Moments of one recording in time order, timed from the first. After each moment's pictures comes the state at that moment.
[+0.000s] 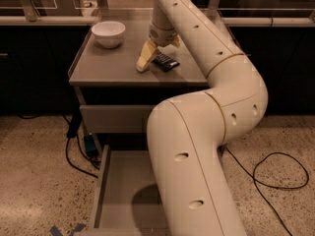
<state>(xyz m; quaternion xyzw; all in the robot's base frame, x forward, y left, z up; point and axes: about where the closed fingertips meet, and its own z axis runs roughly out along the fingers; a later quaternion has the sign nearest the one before) 0.801 -0.019 0.816 -0.38 0.92 0.01 0.13</state>
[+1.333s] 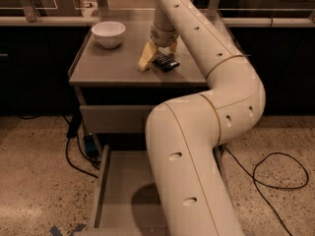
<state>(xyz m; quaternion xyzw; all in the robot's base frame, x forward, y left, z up) 0.804 -0.019 0.797 -0.38 0.92 0.02 0.12</state>
